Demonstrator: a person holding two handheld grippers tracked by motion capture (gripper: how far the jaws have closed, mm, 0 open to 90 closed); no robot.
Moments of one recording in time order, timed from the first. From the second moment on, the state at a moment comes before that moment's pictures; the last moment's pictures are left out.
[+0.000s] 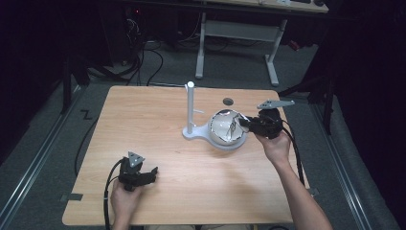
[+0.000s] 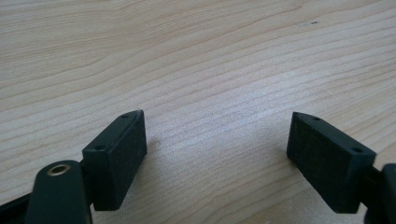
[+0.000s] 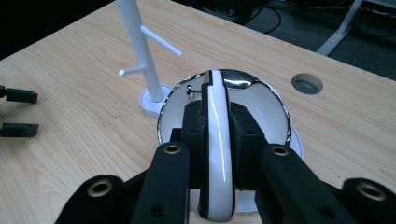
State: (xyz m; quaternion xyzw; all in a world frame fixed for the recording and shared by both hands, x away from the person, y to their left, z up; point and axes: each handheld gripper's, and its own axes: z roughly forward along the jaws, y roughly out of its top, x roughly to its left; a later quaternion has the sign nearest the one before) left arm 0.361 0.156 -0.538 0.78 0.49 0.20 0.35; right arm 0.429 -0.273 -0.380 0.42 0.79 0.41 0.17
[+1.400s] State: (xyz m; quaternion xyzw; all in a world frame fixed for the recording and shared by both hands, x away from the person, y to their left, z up) left arm 0.361 0.156 -0.538 0.78 0.49 0.21 0.35; right arm 0.465 -0.250 -0.427 0.43 0.81 0.37 0.14
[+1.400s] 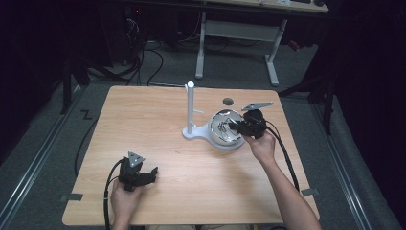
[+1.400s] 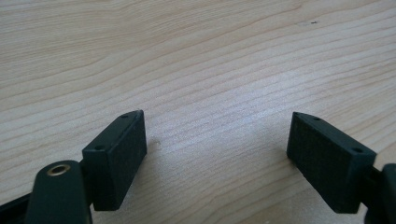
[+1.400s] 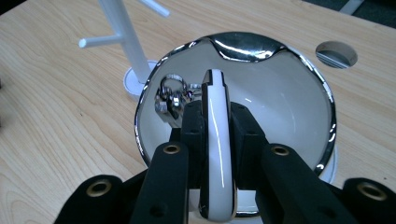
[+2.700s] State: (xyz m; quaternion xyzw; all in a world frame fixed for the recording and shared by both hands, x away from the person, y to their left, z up) left arm 0.361 0.156 -0.538 0.78 0.49 0.21 0.35; right arm 0.468 -0.248 -0.439 0.46 0.80 0.34 0.16
